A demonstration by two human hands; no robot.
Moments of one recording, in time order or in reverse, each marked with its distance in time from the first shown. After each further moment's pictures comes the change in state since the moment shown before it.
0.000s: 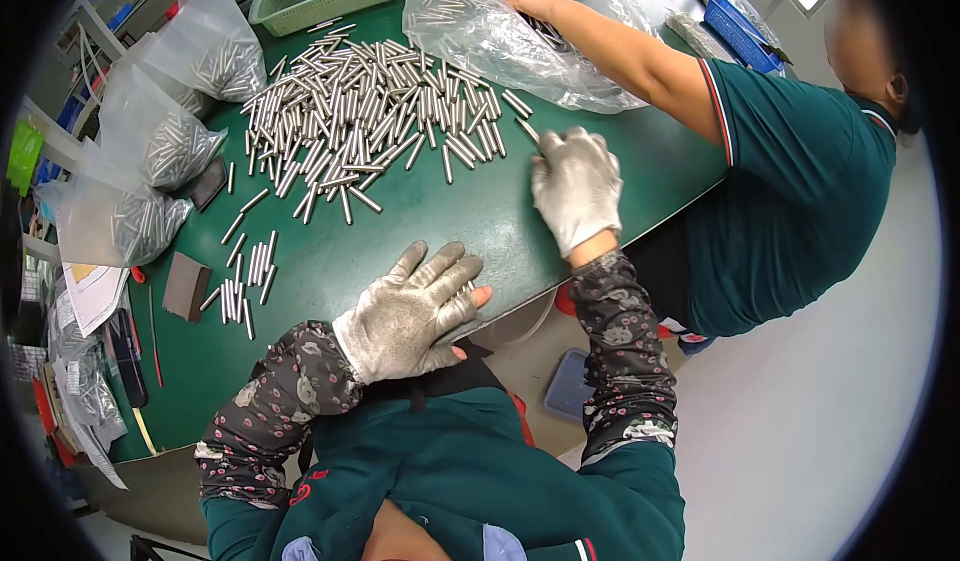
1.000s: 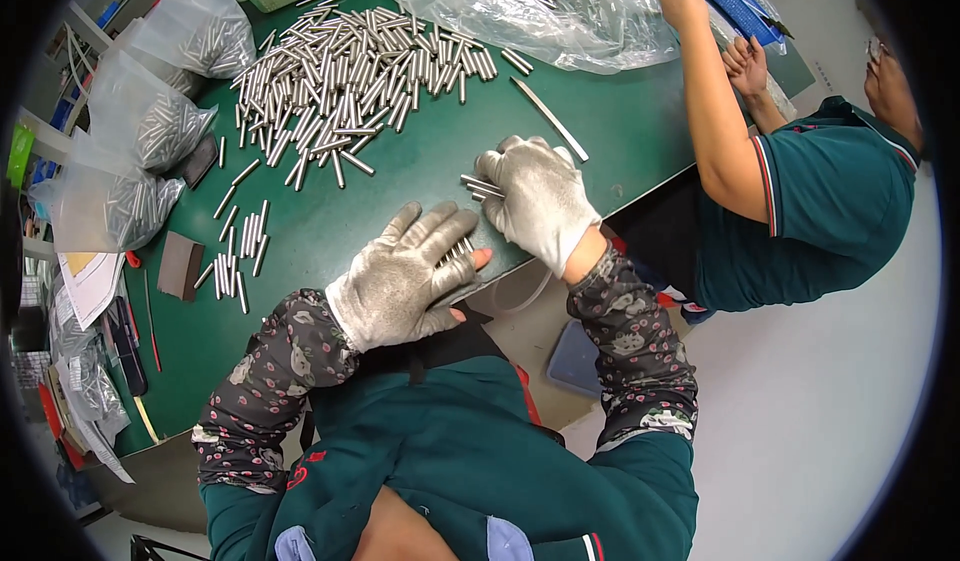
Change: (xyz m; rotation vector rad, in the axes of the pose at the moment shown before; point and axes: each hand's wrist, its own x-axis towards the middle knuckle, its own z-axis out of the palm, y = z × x) left_hand -0.002 -0.001 0.004 0.011 0.082 0.036; right_hand -0.035 -0.028 -0.021 0.311 -0.240 -0.303
